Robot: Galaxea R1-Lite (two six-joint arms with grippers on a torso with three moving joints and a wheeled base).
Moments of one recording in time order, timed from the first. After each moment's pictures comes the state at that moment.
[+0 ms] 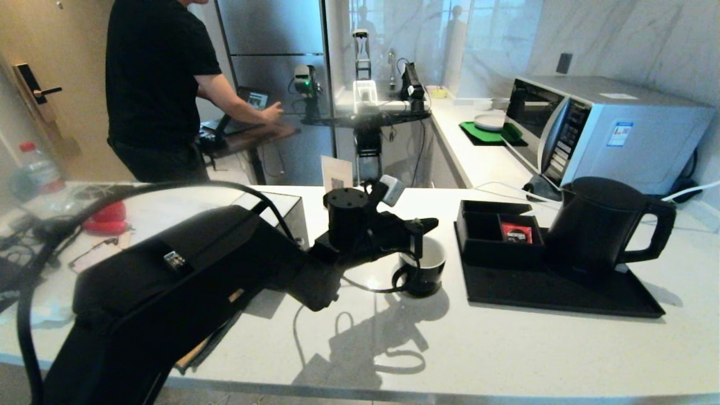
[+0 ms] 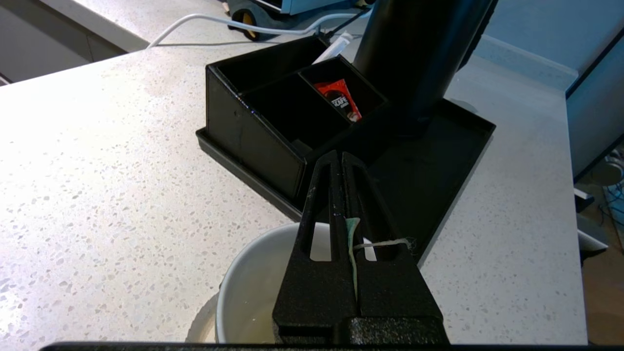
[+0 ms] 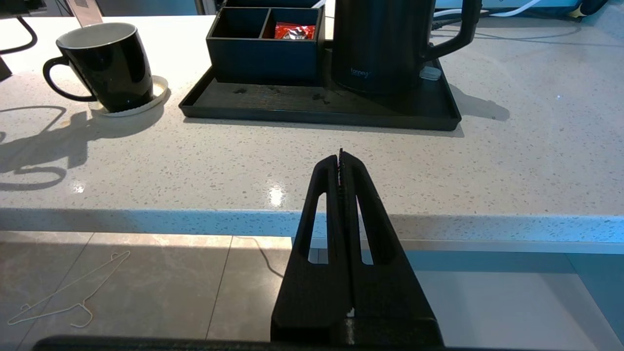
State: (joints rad) left arm -0.63 2.40 -1.37 -1.03 -0.45 -0.22; right arm 0.00 0.00 0.00 0.00 -0.02 0.02
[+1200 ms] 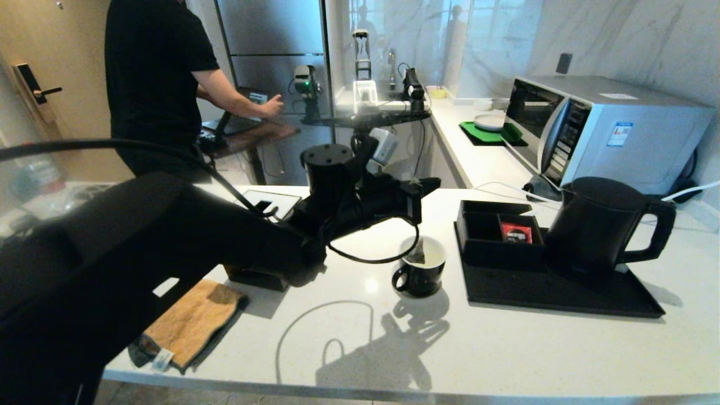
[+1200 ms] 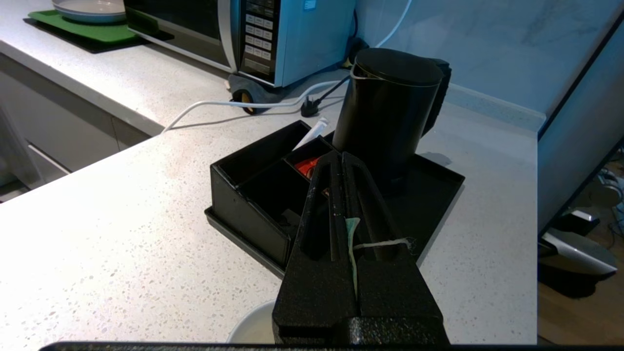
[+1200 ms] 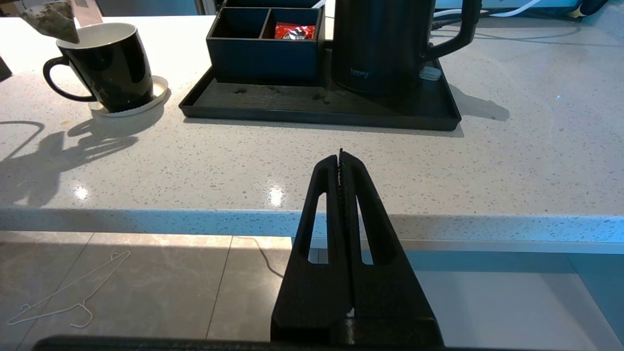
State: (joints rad) left arm -0.63 2.23 -1.37 -0.96 -0.44 -0.20; right arm 0.00 0.00 0.00 0.00 -0.02 0.02
